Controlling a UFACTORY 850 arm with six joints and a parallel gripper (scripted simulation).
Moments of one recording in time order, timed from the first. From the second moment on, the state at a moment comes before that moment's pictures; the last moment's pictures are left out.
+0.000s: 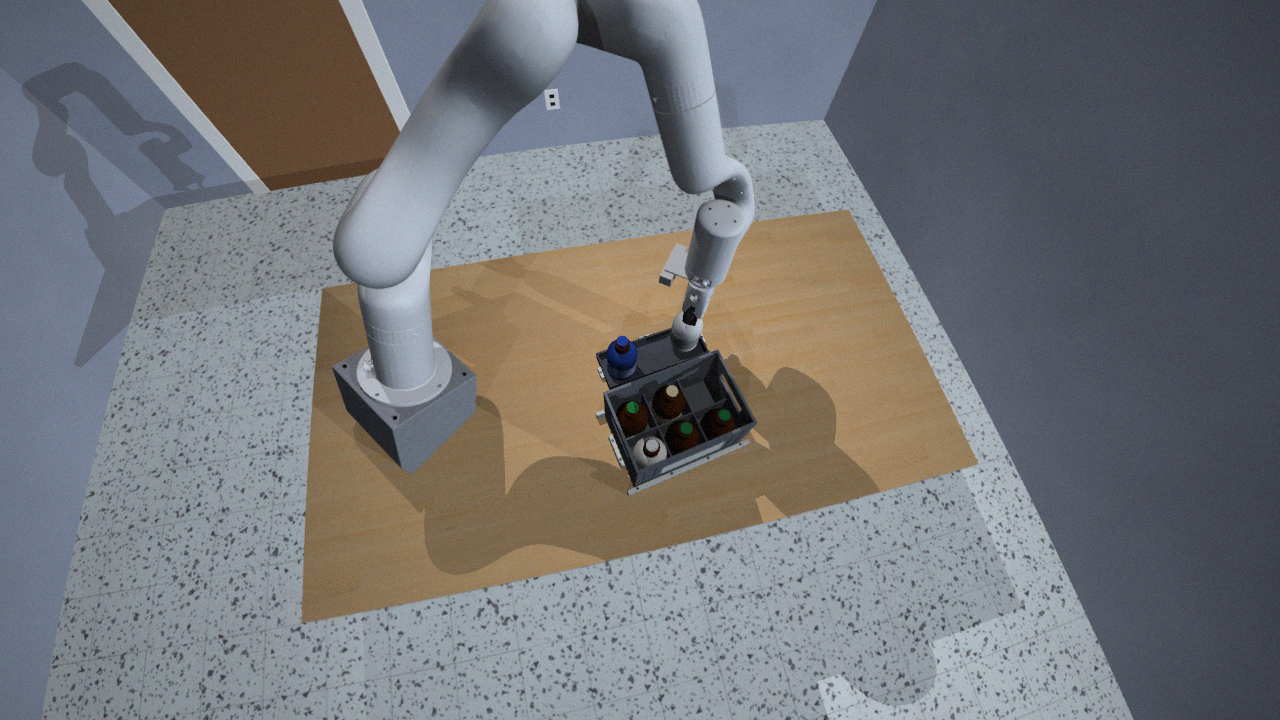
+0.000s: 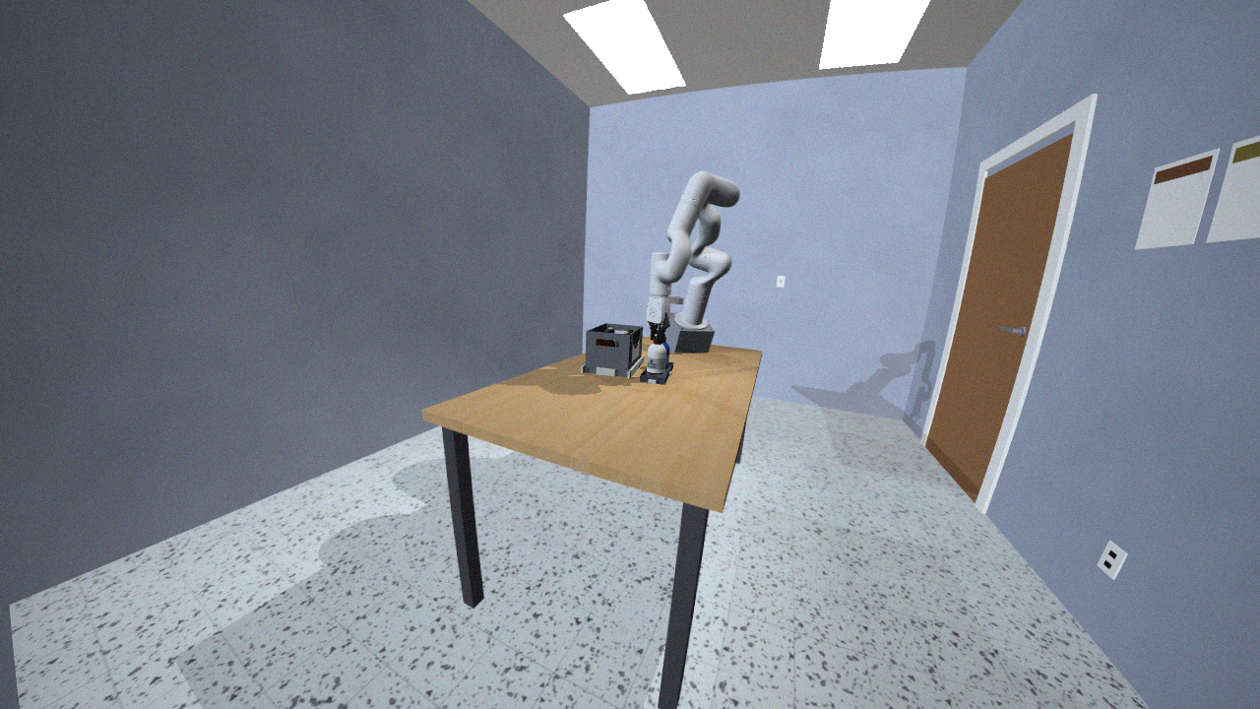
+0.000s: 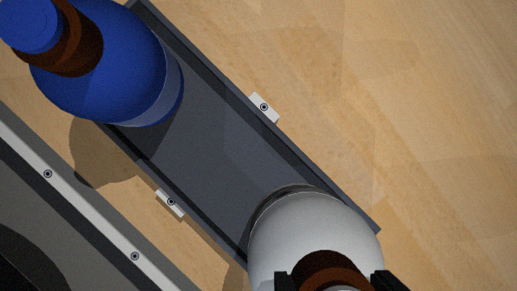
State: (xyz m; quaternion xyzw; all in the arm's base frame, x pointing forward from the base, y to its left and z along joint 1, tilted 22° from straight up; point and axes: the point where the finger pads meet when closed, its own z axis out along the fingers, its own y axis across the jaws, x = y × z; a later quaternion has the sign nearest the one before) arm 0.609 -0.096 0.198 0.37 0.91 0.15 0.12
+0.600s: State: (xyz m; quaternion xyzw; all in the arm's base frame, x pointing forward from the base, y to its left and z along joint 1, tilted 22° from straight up) arm 0.604 -0.098 0.211 0.37 0.91 0.15 0.12
